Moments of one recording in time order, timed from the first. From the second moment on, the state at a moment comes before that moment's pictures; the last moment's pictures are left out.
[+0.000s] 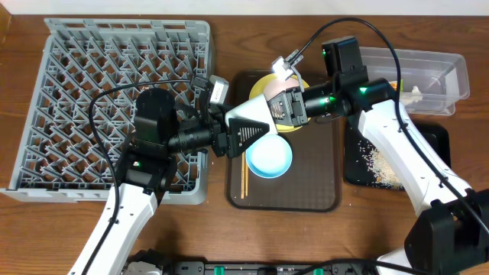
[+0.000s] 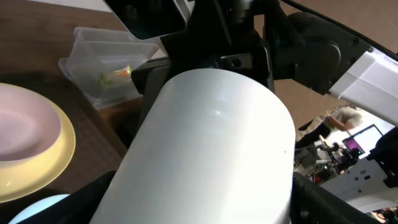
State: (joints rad) left arm -0.27 1.16 0.84 0.04 1.01 -0.52; right arm 0.34 1.68 1.37 -0.58 -1.31 0.18
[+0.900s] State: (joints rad) left arm -0.27 1.16 0.85 0.03 1.00 -0.52; right arm 0.29 1.68 1.37 -0.51 -1.36 0.28
